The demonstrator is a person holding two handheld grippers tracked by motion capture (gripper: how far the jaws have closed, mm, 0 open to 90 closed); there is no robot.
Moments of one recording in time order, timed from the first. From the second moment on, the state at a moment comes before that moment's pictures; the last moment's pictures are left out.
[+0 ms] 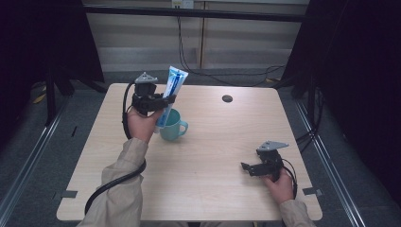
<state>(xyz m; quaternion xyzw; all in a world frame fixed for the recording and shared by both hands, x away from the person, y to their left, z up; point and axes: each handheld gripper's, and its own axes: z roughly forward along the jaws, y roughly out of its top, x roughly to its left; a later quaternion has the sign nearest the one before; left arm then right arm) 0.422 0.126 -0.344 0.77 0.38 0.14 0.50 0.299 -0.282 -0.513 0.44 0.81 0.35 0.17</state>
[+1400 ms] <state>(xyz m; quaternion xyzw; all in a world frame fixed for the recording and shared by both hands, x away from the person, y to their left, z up) 0.451 0.115 -0.346 0.76 0.39 0.15 0.50 0.299 -0.282 -0.513 0.44 0.81 0.35 0.17</state>
